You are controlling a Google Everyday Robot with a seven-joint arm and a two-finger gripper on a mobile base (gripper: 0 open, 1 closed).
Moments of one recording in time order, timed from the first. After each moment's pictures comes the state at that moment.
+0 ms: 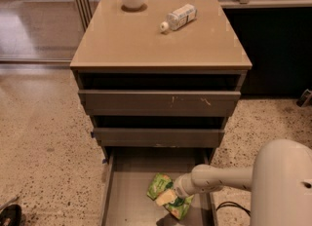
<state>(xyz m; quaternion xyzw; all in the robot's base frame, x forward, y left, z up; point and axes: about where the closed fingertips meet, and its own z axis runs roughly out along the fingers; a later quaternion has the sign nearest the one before) 0.501 -0.060 0.259 -0.32 0.90 0.25 0.17</state>
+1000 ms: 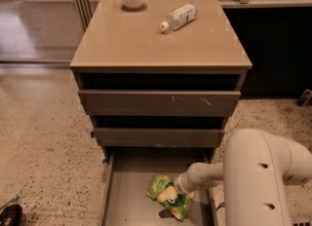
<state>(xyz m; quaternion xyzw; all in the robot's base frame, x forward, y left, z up) 0.527 -0.081 0.217 -0.30 0.92 0.20 0.15</state>
